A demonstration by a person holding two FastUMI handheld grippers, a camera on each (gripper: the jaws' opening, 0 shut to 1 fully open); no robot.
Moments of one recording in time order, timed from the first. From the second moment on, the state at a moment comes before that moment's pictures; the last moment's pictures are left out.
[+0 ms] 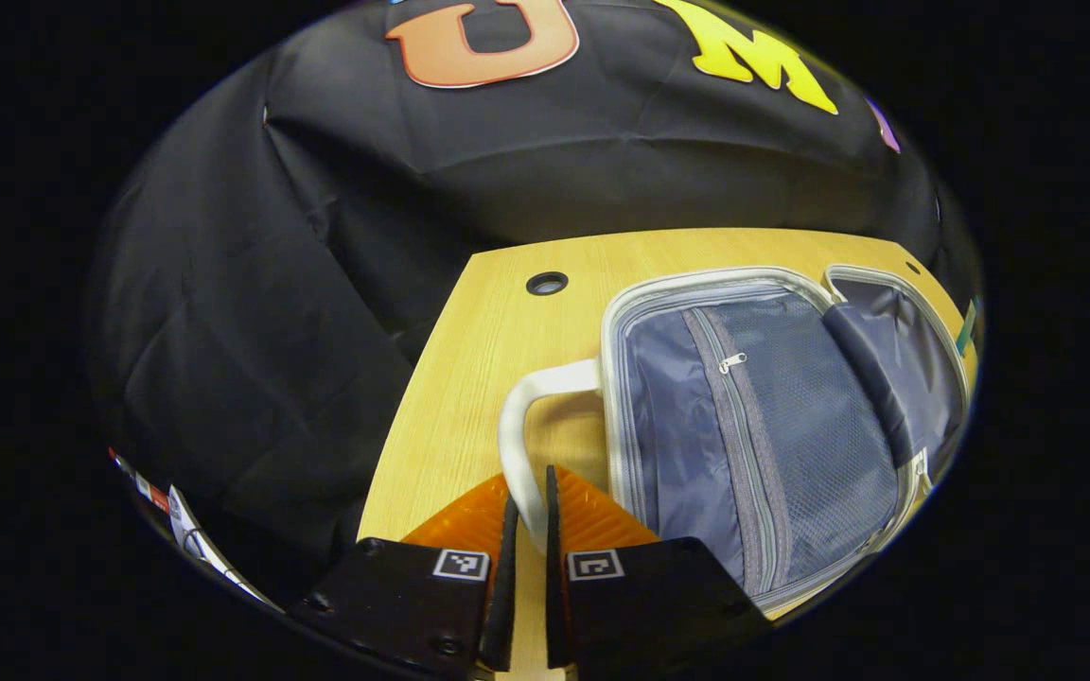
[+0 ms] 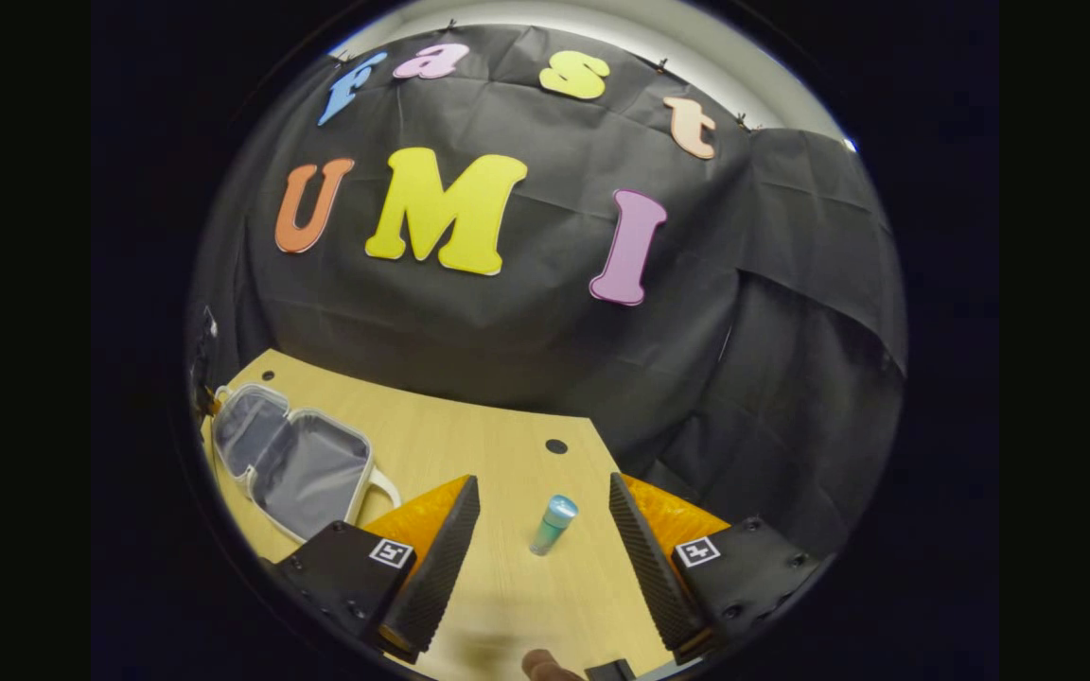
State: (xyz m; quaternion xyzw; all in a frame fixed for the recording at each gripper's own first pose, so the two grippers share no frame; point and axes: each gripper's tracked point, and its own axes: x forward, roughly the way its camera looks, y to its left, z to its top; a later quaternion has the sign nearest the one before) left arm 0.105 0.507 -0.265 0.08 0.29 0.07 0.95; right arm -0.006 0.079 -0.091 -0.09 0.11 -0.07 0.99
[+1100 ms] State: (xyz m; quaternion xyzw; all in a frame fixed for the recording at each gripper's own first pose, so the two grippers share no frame) left arm 0.055 0.144 -0.143 0.00 0.17 -0.10 0.98; right arm 0.014 -0.005 -0.128 -0.10 0.11 0.03 0.99
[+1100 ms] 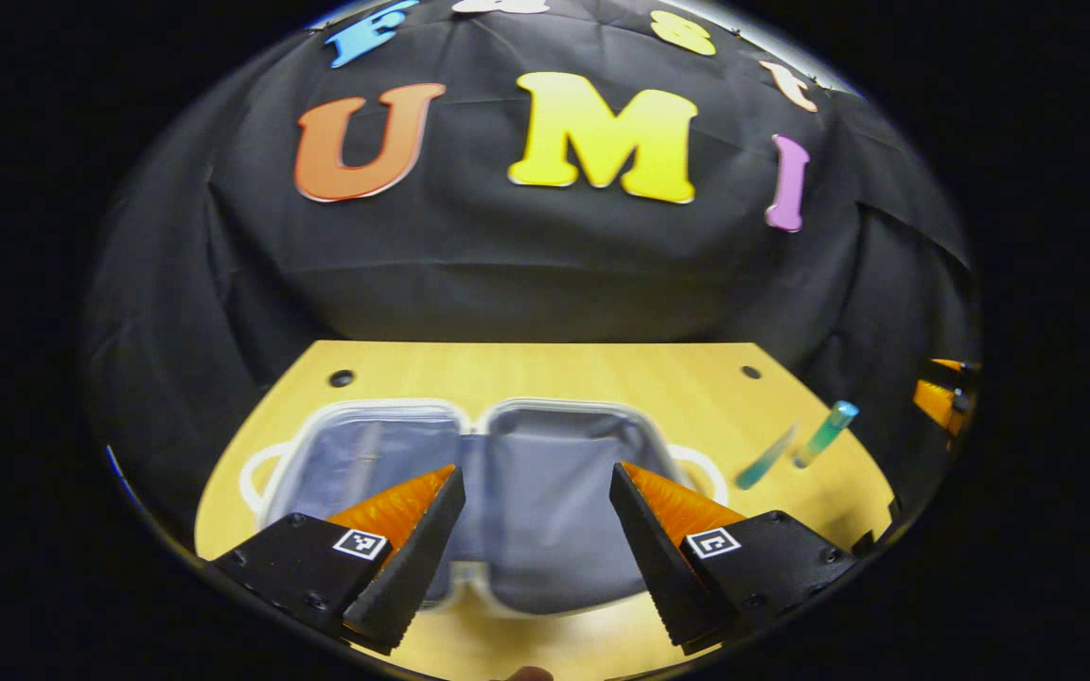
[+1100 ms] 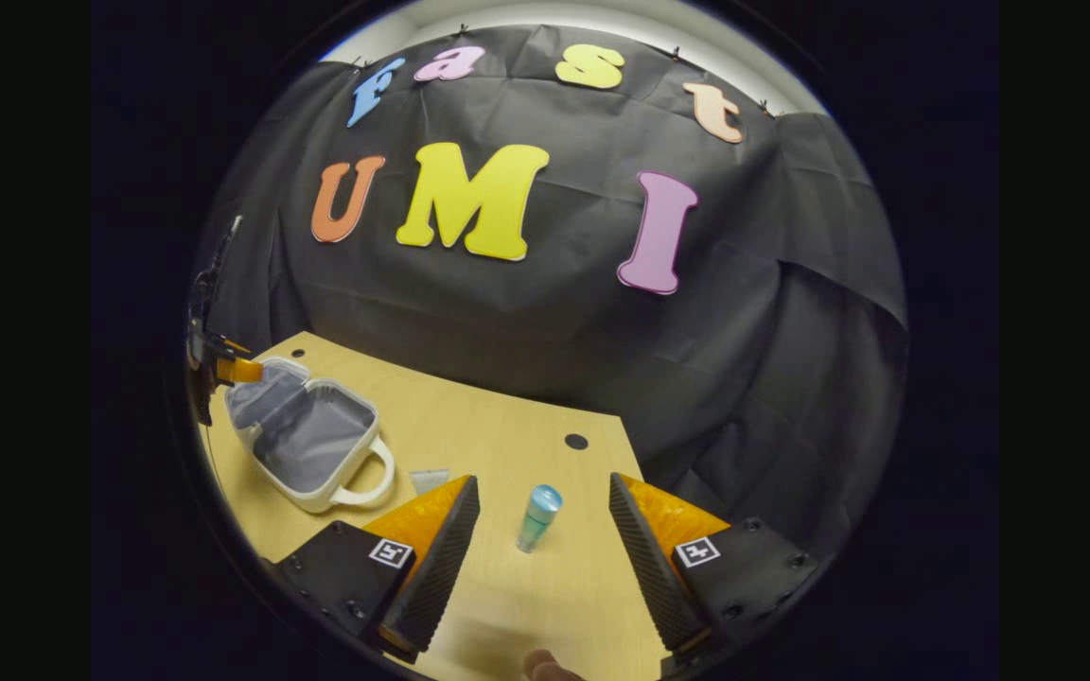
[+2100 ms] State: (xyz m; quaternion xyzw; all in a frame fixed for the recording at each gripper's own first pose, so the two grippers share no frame) left arm 0.131 -0.139 -0.292 0.07 0.21 -0.22 0.95; right arm 0.023 -0.130 -0.211 -0.13 0.21 0.05 0.97
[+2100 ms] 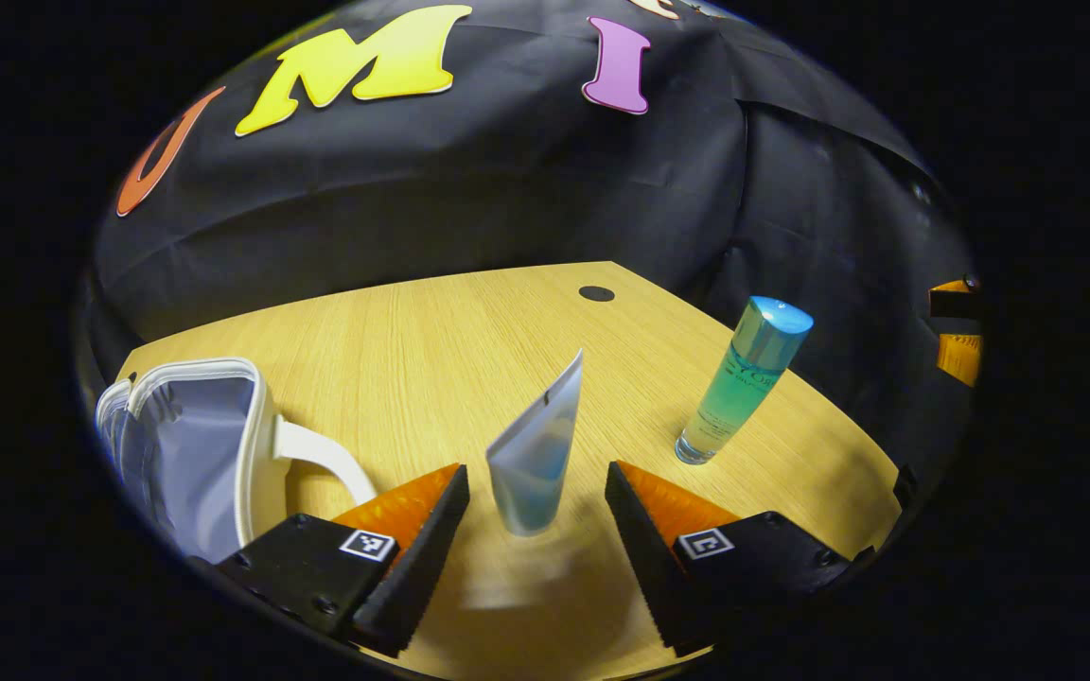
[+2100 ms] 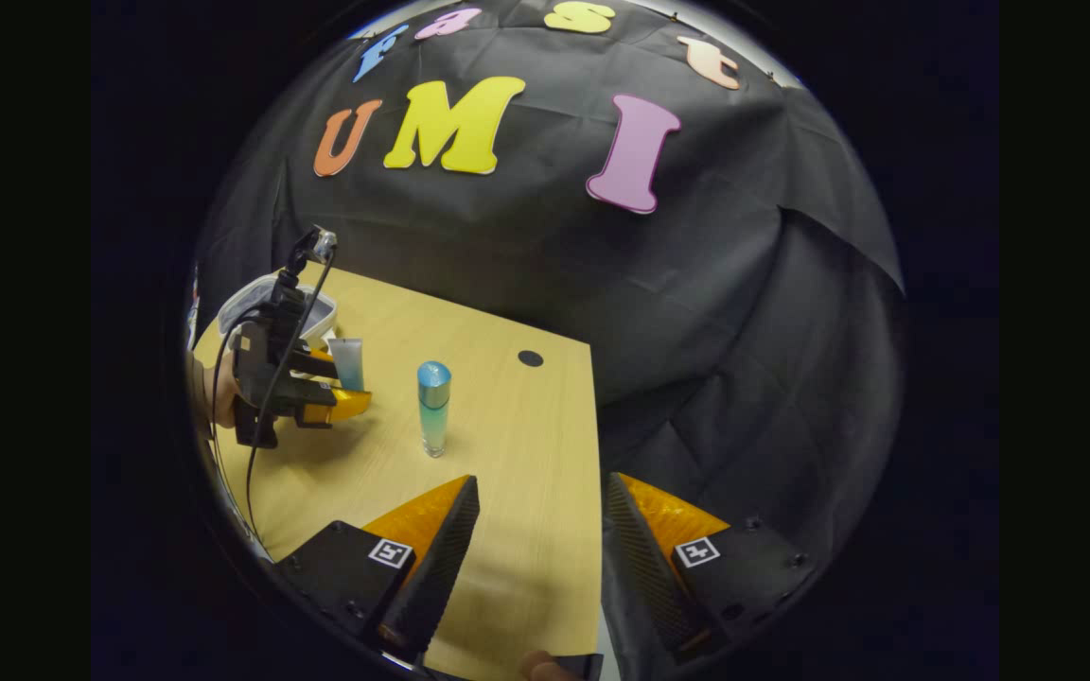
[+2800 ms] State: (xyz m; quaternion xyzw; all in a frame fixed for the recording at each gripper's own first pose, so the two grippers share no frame) left arm 0.091 -0.124 -0.249 0.08 0.22 -0.17 0.96; right arm 0.109 -0.017 -0.225 -0.05 0.22 0.14 0.96
